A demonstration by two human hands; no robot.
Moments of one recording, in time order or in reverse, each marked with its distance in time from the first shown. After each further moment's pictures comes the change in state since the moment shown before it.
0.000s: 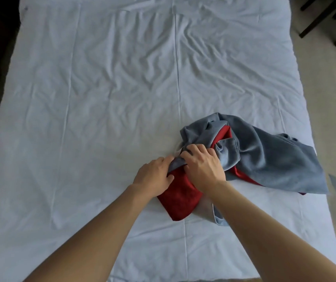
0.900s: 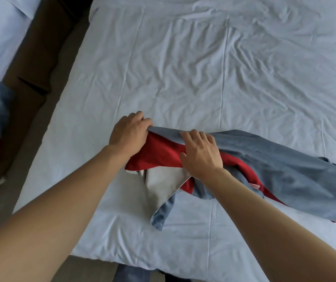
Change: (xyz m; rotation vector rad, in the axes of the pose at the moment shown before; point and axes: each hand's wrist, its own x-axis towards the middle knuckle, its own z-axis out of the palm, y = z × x) left_hand -0.048 -0.131 -0.124 0.257 0.477 -0.095; right_hand 0.053 -0.111 -0.029 0.022 0.039 -0.116
